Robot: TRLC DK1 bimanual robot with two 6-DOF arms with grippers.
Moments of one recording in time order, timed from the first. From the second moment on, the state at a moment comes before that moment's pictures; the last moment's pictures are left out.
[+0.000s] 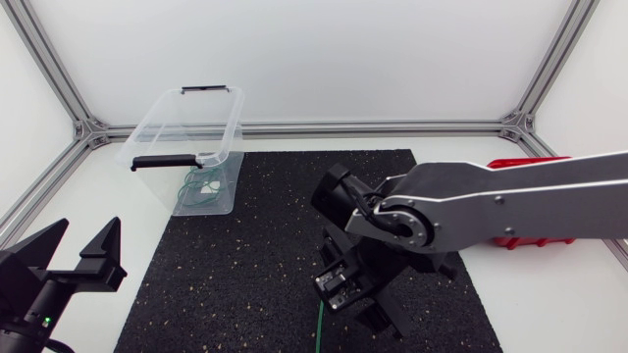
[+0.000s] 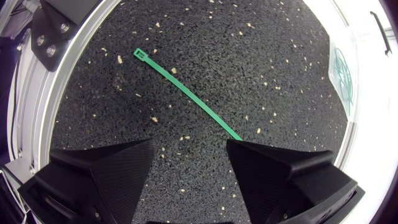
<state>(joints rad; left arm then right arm) 0.01 0.06 0.02 -0.01 0.00 -0.03 0.84 1.65 0.95 -0.70 -0.07 -1.27</state>
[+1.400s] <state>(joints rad) 0.01 0.06 0.02 -0.01 0.00 -0.03 0.96 1.85 1.06 -0.73 -0.01 -1.44</state>
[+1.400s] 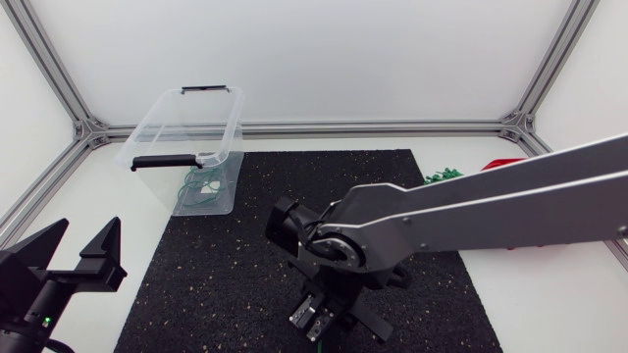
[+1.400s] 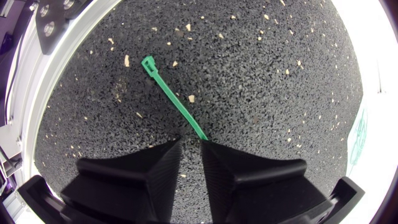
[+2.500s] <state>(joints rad) 0.01 0.06 0.02 -0.01 0.00 -0.03 0.97 1.90 1.16 -0.73 -0.01 -1.46</state>
